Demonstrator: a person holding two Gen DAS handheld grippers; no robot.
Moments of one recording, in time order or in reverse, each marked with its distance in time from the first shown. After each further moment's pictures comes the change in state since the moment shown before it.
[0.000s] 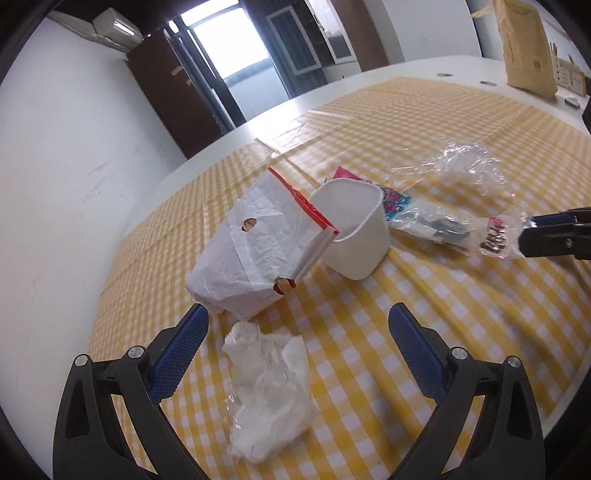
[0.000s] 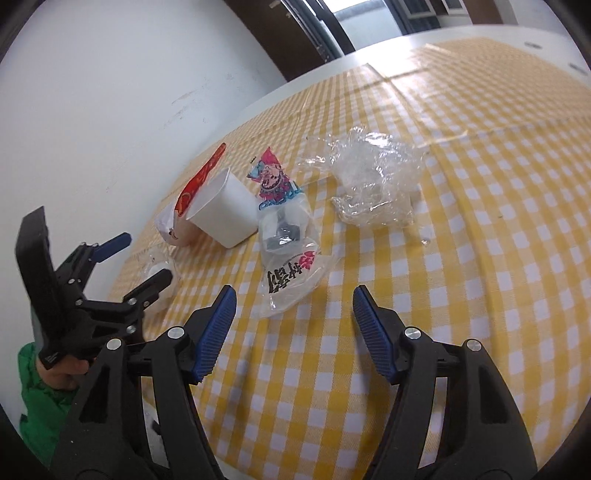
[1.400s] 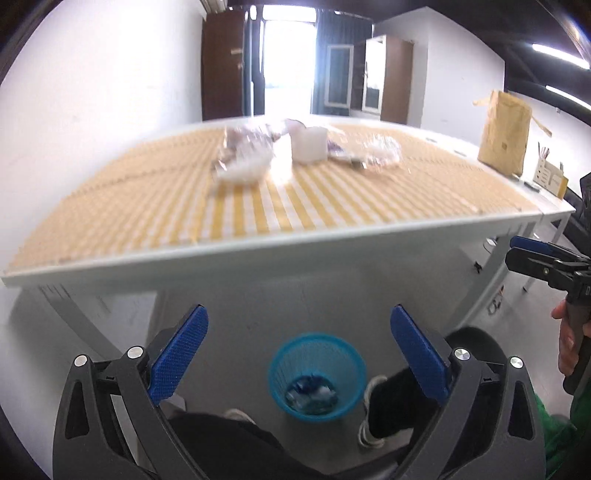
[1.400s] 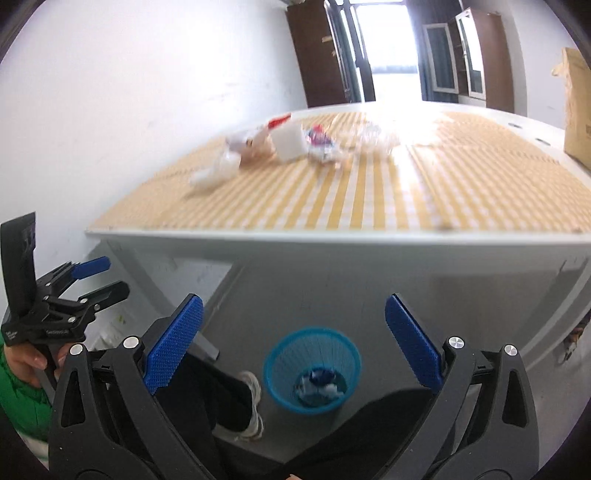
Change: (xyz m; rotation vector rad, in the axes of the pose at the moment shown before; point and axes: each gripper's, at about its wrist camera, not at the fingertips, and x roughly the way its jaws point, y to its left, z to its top) left arm -0.154 -0.051 -0.214 -0.423 -0.144 -0.164; right arm -0.131 0.070 -0.195 -0.333 -0.158 -0.161
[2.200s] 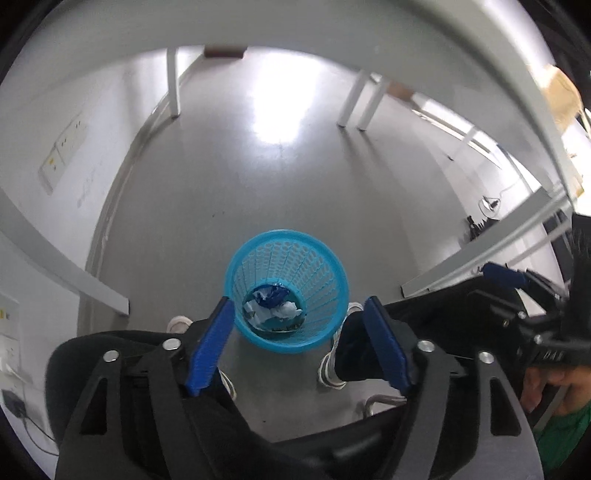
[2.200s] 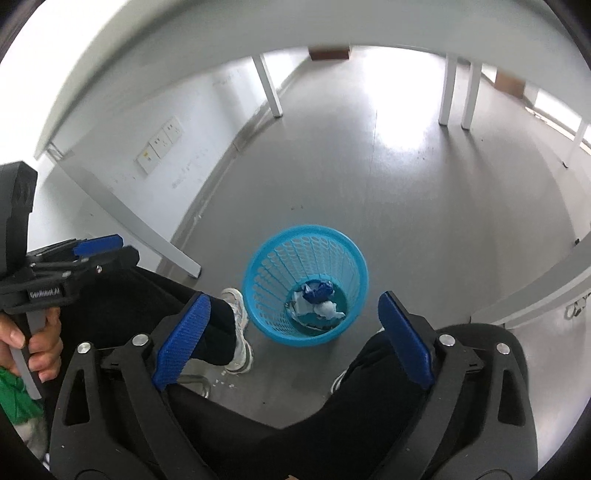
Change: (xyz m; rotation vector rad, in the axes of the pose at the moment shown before) left arm 0.130 0.017 -0.092 -0.185 0.406 -0.130; right arm 0.136 -0.024 -0.106 0.029 0.376 -0.016
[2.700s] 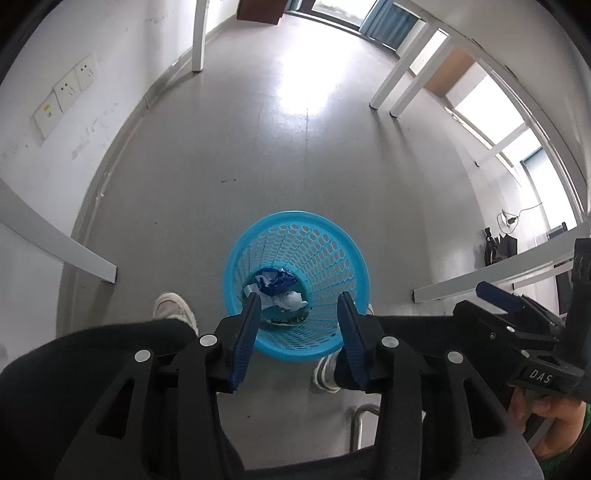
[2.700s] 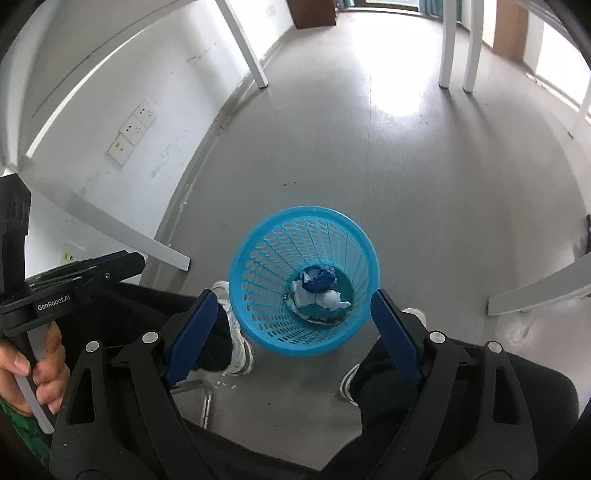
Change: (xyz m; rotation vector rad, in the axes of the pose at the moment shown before) left arm 0.084 0.035 0.018 -0.166 0.120 0.013; right arm 0.096 -0.013 0.021 0.065 0.129 -0.010
